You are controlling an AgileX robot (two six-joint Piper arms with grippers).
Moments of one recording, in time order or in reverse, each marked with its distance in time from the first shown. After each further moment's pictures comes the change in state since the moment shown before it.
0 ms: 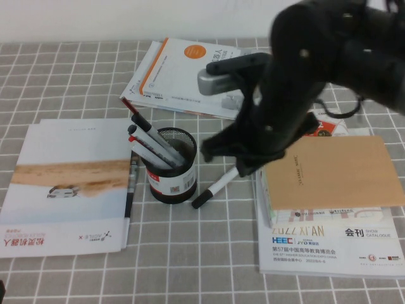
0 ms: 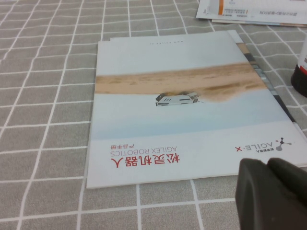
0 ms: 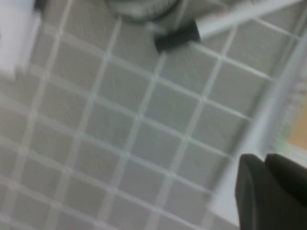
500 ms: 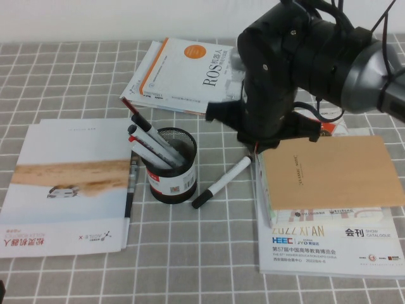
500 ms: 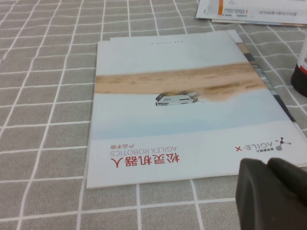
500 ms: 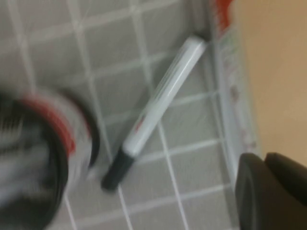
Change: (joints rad) right arm -0.003 0.154 -0.126 -0.244 0.000 0.690; left arm 0.000 0.000 0.000 0.000 0.000 0.000
